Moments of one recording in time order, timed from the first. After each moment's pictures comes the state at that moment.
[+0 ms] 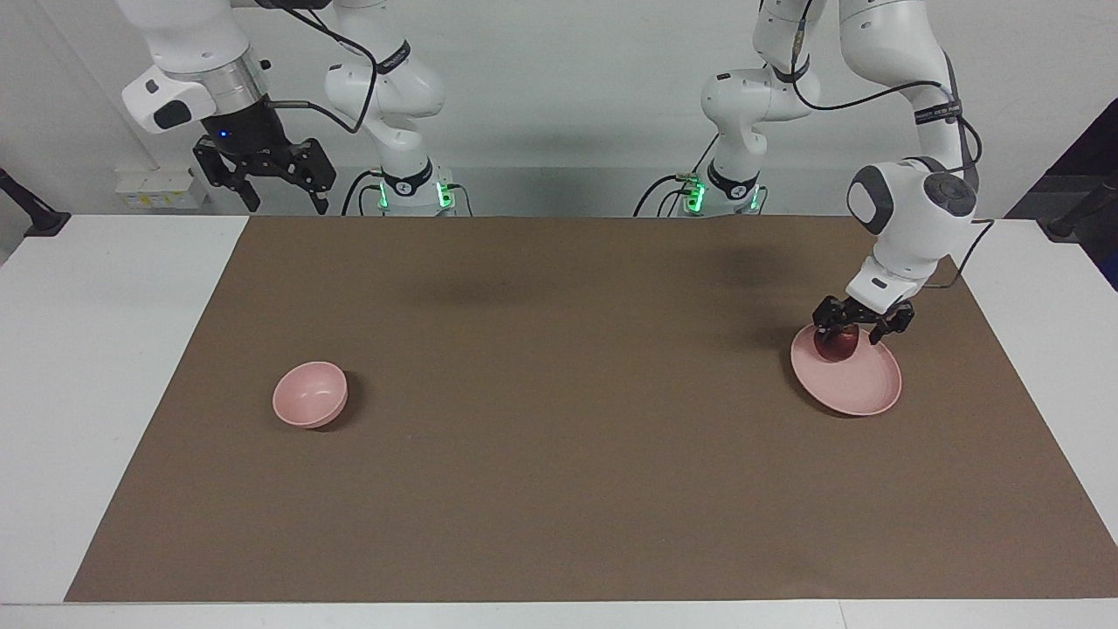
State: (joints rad) left arm 0.01 0.04 0.07 -2.26 -0.01 2.36 0.24; right arm -0.08 -0.04 0.08 -1.52 0.01 1.48 0.08
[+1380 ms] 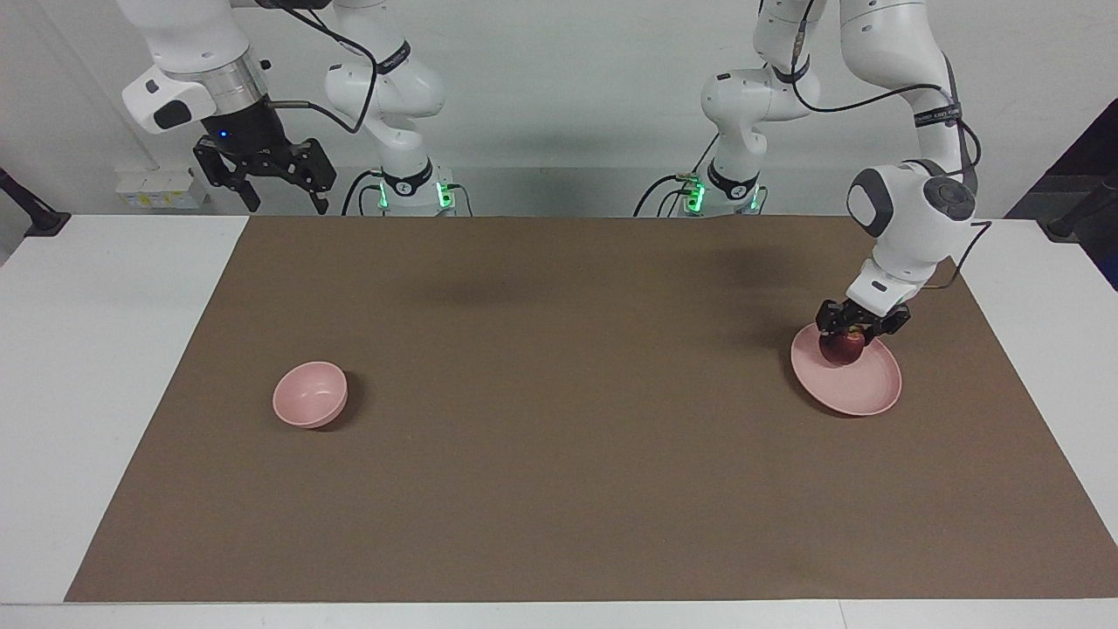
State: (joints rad) left arm 0.02 0.05 0.07 -2.25 -0.01 2.36 0.22; right arm -0.08 -0.04 0.08 -1.52 0.01 1.48 0.08
